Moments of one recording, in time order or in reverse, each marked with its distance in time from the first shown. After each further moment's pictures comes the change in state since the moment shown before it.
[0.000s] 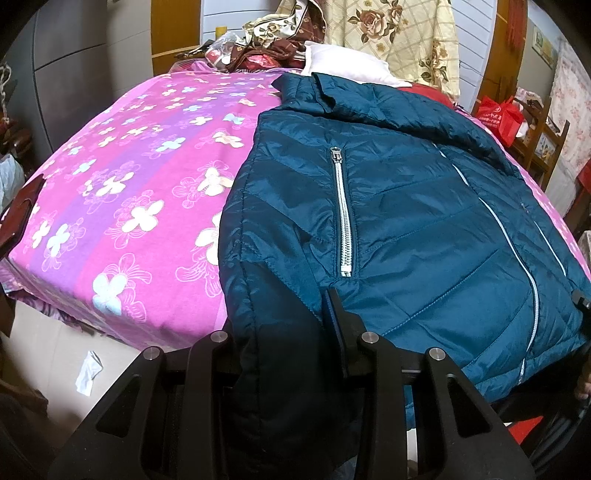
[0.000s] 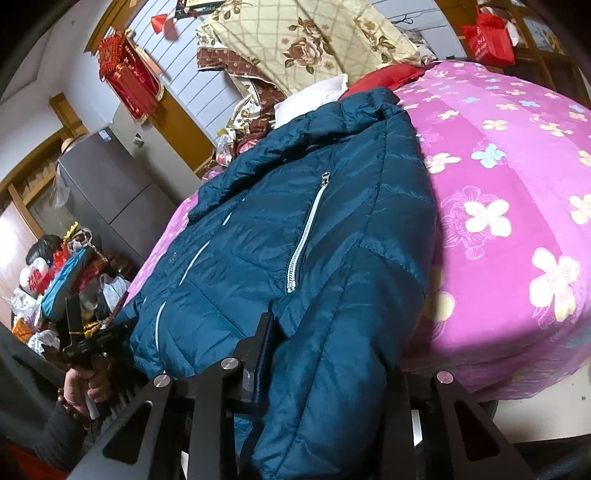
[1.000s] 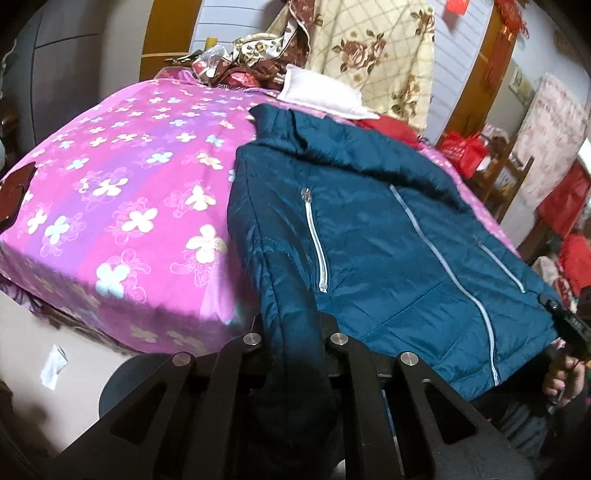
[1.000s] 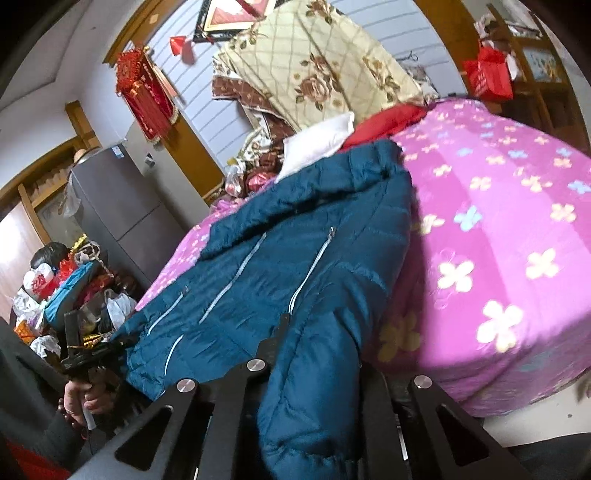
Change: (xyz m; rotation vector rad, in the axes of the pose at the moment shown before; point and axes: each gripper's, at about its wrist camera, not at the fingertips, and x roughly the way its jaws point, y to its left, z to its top) left arm -0.061 0.012 -0.002 -0.088 -0.076 -0.204; right arm -0.069 0.021 0.013 -0.058 -0.148 -0.001
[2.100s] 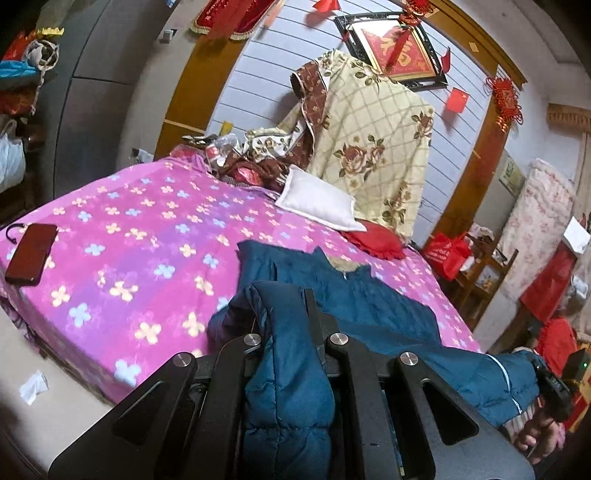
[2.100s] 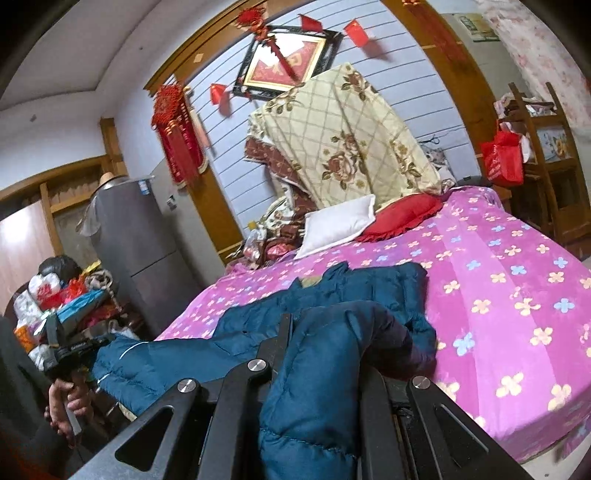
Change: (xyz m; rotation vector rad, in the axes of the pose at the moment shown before) left arm -0.084 -0.020 0.085 -0.132 -0.356 -0.027; right arm -0.048 0.051 0.082 -0.107 -0.252 -0.004
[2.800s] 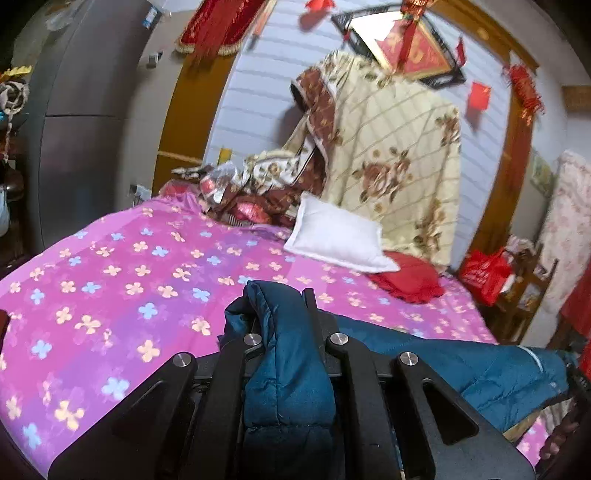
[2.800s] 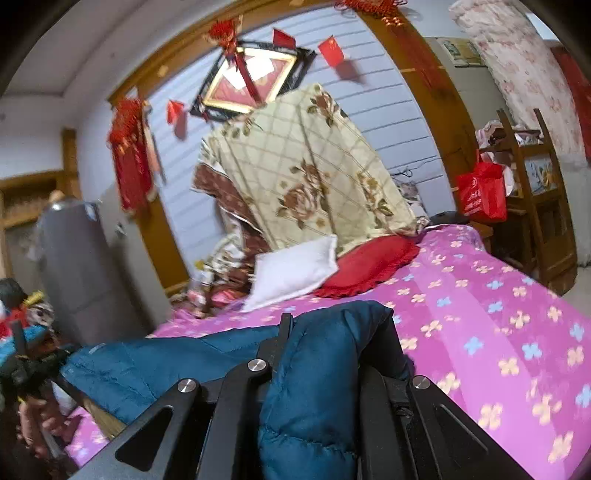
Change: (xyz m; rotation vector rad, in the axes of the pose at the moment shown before) left arm 0.208 -0.032 0.105 0.084 -0.060 0.121; right arm 0.182 -0.032 0.105 -0.041 -0.096 -0.206
